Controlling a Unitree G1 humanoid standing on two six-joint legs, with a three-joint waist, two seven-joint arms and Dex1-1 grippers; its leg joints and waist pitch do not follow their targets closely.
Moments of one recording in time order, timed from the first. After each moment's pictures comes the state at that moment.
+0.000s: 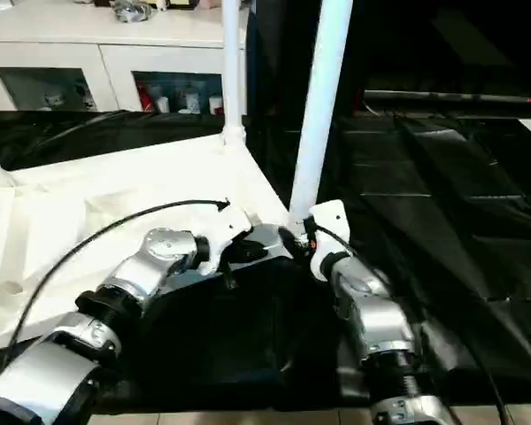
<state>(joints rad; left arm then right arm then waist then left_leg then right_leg) -0.73 0.12 -0.27 0.87 0.10 0.01 -0.89 -0.34 -0.20 0.04 0.32 0.12 0.27 0.49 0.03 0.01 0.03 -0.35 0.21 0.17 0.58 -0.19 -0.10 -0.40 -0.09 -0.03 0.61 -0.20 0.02</state>
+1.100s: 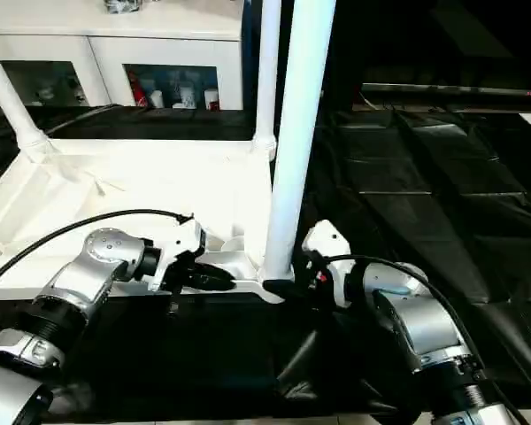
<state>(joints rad) -0.61 0.32 -0.28 0.67 -0.01 0.02 -1.31 -0.30 -0.46 0.19 0.17 0.20 0.30 0.99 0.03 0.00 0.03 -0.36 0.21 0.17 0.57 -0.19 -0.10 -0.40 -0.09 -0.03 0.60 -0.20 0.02</state>
